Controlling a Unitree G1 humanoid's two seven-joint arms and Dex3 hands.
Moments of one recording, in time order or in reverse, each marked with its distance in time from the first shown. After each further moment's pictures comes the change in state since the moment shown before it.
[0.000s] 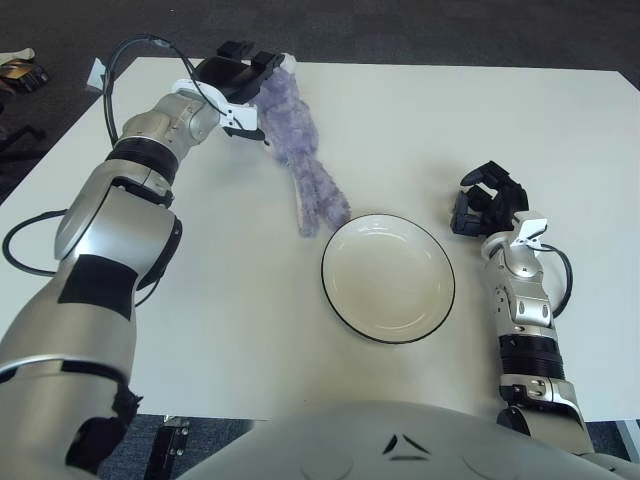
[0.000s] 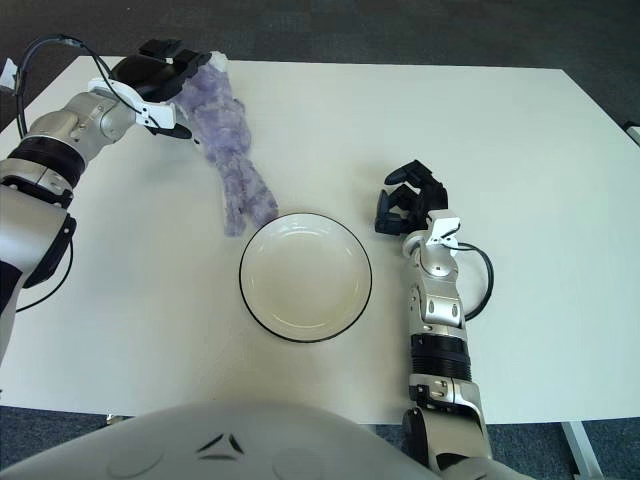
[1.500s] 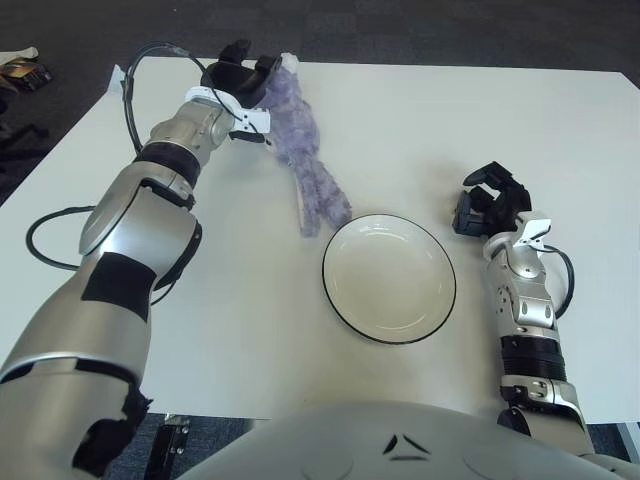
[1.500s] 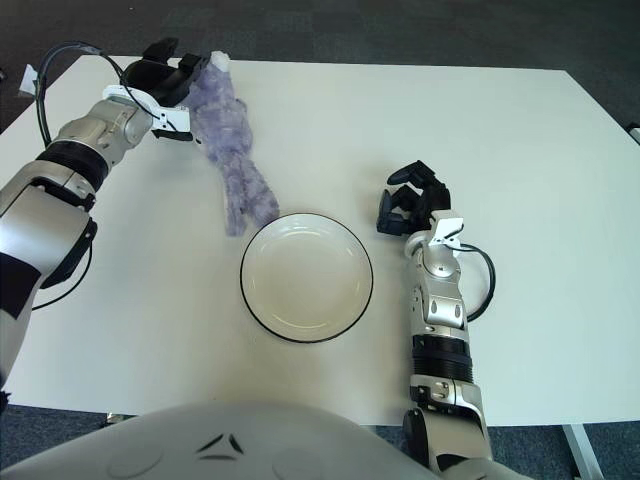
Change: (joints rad) left arm -0.005 -0.066 -0.078 0.038 0.040 0.154 0.087; right arm 0.006 0.000 -0.011 -0.018 0.012 0.022 -0.009
